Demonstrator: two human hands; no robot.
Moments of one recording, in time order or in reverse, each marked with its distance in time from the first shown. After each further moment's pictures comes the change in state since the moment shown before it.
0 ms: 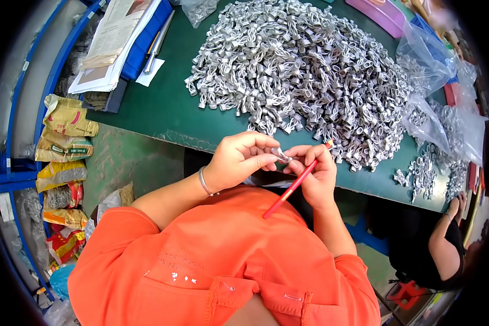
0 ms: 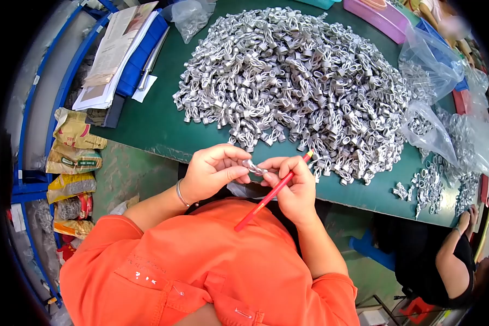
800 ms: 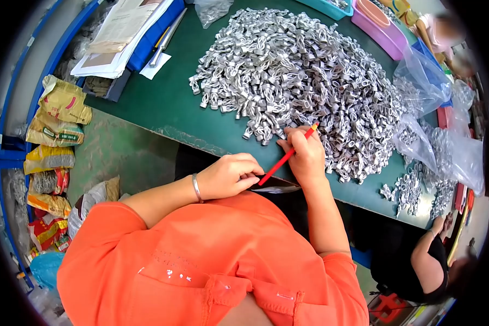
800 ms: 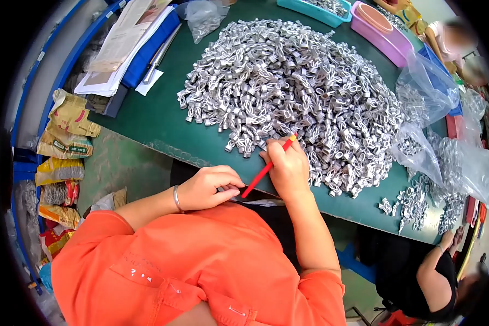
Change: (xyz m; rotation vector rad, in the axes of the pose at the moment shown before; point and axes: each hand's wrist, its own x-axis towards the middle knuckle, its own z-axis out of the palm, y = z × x) left_hand -0.018 -0.005 -0.007 0.772 -0.162 0.071; right_hand 0.059 0.003 -0.012 -1.249 -0.107 -0.664
